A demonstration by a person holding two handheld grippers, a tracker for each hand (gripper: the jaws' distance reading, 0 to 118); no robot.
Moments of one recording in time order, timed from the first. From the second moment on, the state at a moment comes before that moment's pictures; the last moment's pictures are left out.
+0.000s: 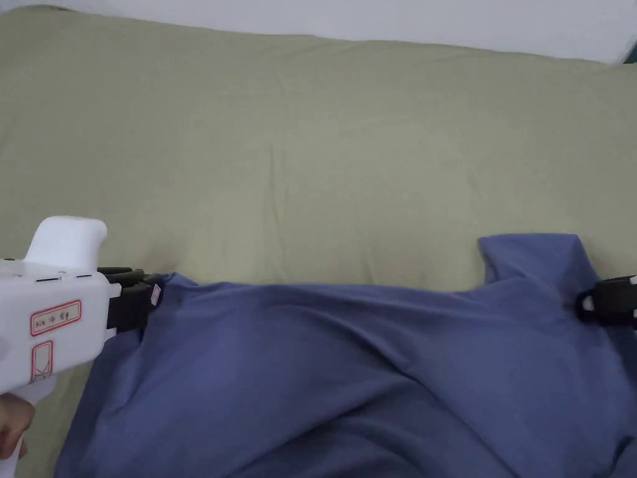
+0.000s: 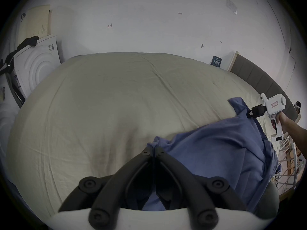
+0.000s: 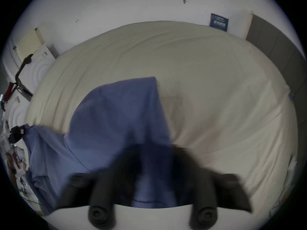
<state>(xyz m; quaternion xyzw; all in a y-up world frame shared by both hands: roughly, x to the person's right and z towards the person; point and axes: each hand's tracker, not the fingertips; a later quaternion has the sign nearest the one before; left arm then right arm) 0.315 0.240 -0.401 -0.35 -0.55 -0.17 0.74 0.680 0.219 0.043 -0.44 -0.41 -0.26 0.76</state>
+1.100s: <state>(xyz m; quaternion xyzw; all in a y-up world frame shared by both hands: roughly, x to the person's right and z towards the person) 0.230 0.298 -0.389 -0.32 -0.59 -0.16 0.72 0.548 0.328 0.150 -0.25 -0.35 -0.24 0.87</state>
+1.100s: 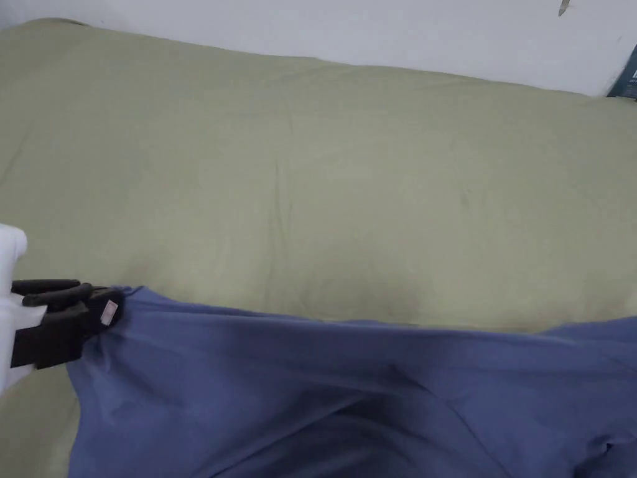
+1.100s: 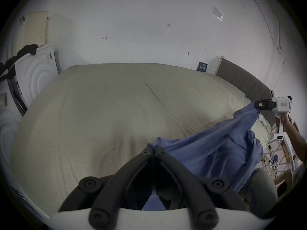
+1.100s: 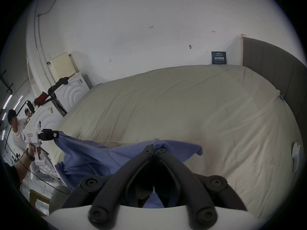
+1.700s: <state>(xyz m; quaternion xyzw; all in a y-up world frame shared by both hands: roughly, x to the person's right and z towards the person) 0.110 0.300 -0.344 -0.37 -0.60 -0.21 0.68 0.430 0.336 0.213 -0.32 -0.35 -0.29 0.83</state>
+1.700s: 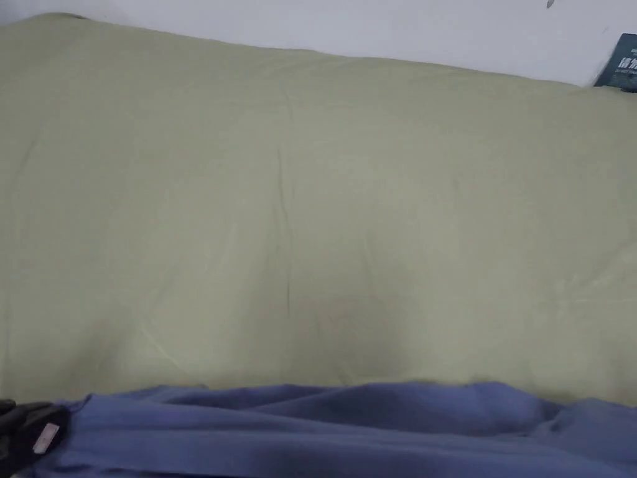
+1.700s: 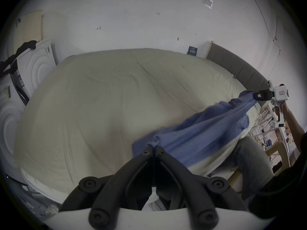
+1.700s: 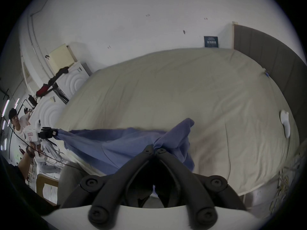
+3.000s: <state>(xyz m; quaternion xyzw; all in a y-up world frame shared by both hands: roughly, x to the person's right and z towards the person) 0.055 0.275 -0.373 -0.43 -0.54 -0.05 0.72 0.304 0.342 0.100 -0.28 -0.26 -0.23 0.89</state>
